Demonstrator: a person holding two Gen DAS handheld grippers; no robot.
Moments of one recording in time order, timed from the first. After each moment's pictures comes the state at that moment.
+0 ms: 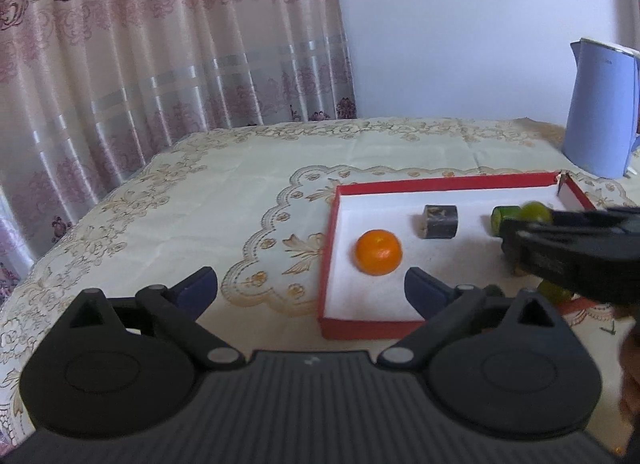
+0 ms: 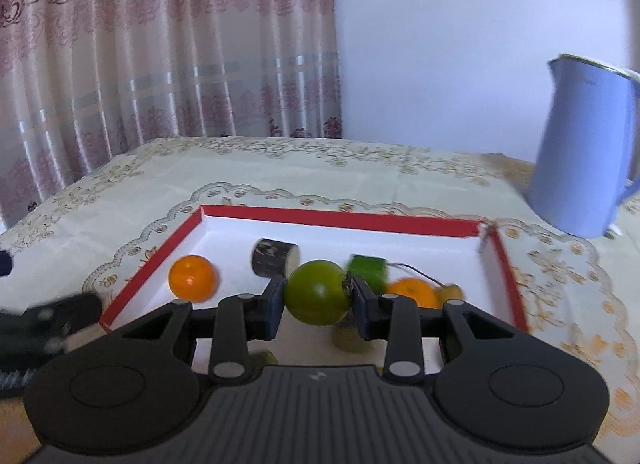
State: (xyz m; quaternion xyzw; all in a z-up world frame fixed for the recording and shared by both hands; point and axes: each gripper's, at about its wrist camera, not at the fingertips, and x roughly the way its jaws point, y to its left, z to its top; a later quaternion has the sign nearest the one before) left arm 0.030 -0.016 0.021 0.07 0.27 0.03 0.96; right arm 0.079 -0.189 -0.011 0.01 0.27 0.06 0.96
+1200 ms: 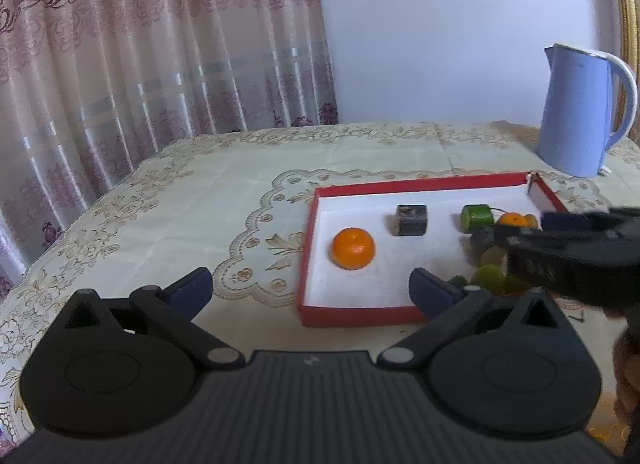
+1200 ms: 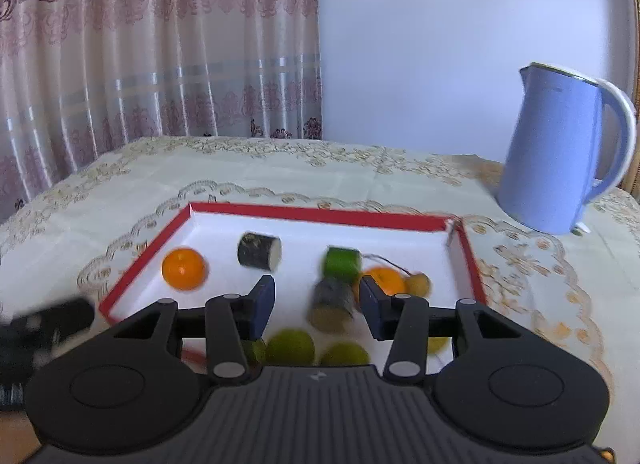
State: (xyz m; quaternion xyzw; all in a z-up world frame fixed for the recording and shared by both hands) left arm 0.006 -0.029 0.031 0.07 0.27 0.00 0.96; right arm 0.041 -0.199 0.002 0.00 0.27 0.02 0.96
